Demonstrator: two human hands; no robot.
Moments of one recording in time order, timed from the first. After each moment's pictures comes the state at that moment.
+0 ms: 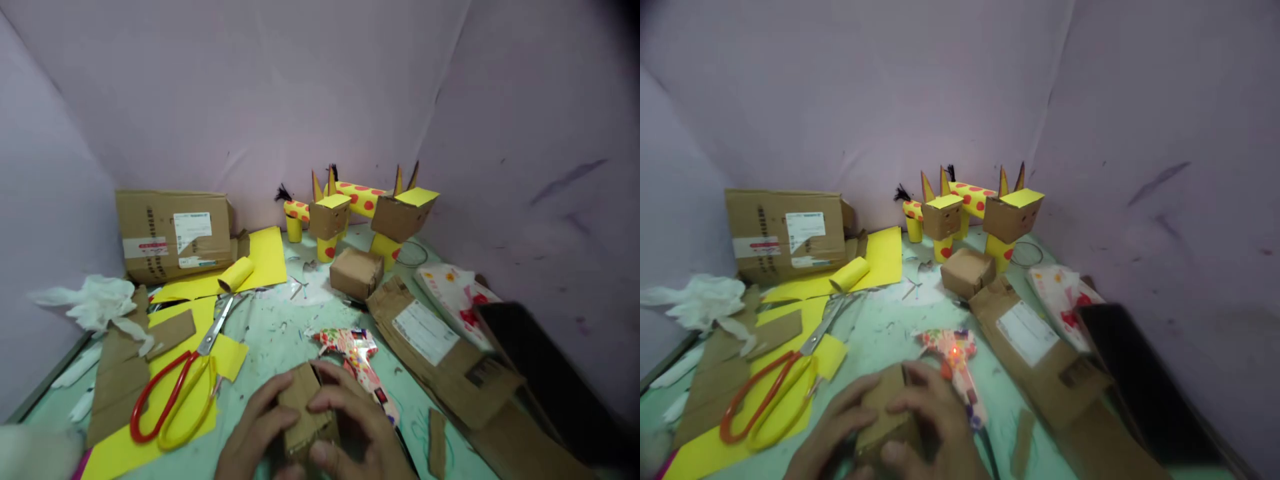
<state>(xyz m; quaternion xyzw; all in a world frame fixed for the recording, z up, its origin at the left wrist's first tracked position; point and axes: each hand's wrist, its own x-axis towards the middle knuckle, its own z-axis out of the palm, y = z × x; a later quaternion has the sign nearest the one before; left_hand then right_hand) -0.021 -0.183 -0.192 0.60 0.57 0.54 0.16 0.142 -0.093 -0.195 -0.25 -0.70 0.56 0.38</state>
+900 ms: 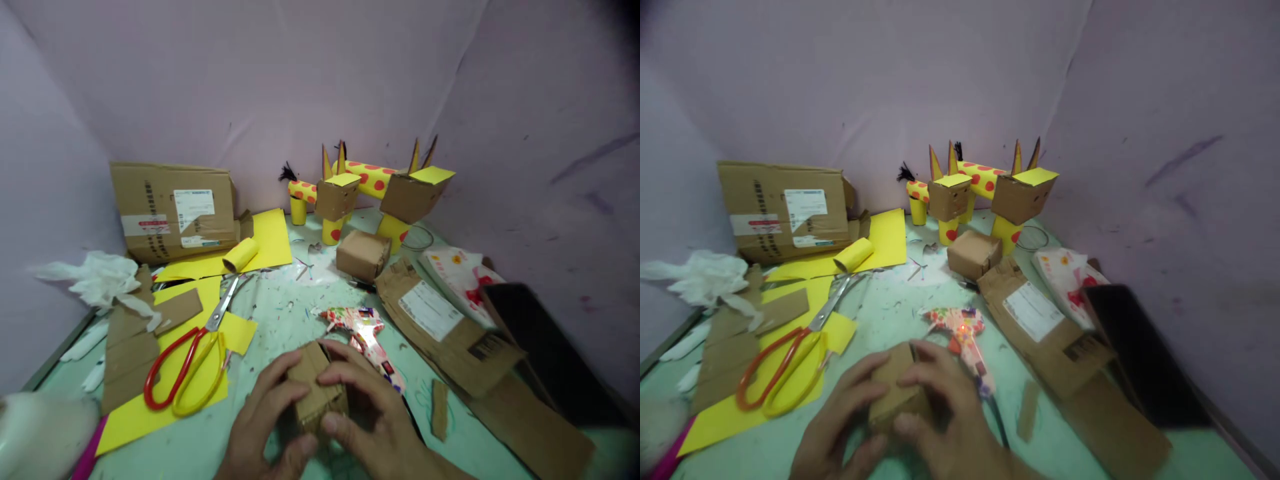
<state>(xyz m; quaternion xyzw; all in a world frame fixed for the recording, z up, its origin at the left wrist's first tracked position) -0.038 -0.187 -0.188 0.68 0.54 0.47 0.17 0.141 -0.098 -0.181 -0.26 -0.70 0.54 0.40</state>
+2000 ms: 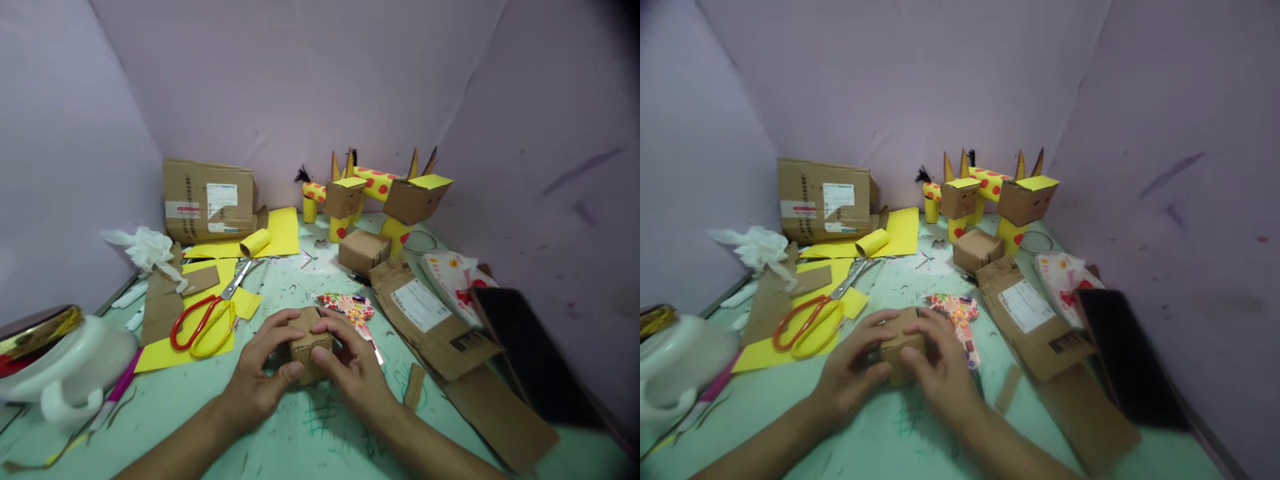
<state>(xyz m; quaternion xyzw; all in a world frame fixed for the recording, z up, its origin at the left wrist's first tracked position) -0.029 -0.164 -0.174 0.63 0.51 0.54 0.21 0.130 -0.081 -0.177 -0.27 -0.66 0.58 0.40</state>
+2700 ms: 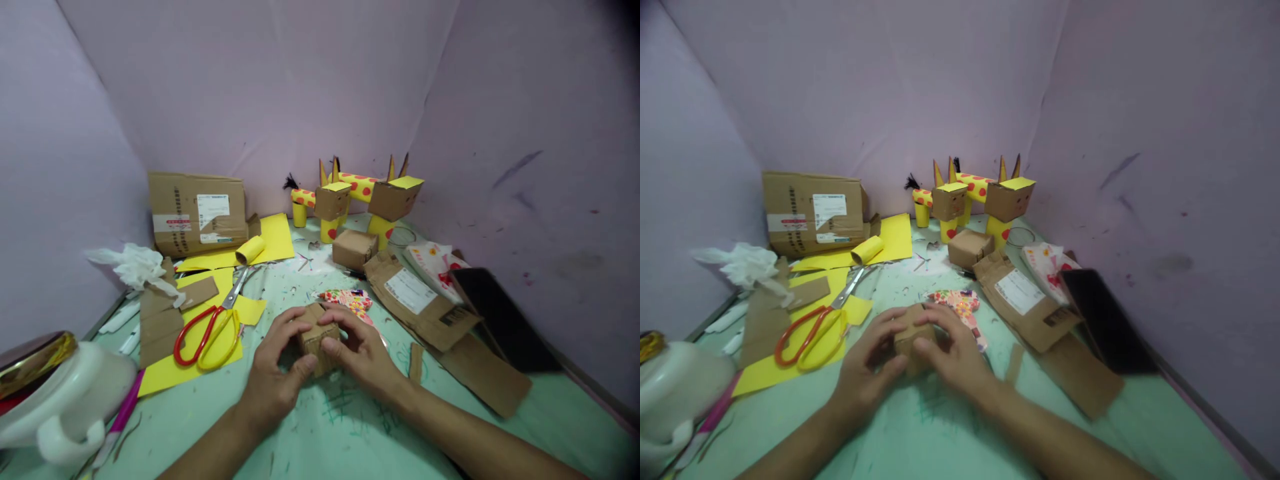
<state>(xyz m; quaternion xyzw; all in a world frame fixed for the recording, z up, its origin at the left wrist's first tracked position) -0.030 -0.161 -0.176 0.61 0.52 0.55 0.25 0.128 -0.077 -0.174 -0.27 -0.68 0.54 0.42</state>
